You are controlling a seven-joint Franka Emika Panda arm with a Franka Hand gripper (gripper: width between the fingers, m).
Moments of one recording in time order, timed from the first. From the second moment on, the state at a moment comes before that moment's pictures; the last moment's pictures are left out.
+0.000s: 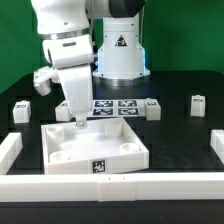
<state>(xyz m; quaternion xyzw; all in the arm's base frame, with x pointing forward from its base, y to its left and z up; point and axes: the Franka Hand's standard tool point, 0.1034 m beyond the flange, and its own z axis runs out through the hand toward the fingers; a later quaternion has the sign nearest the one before) 0.465 -0.099 0.035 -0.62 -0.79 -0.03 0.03</state>
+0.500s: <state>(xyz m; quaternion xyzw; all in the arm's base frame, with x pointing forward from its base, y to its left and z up) 0.452 -0.093 0.008 -0.64 -0.77 -0.01 0.05</state>
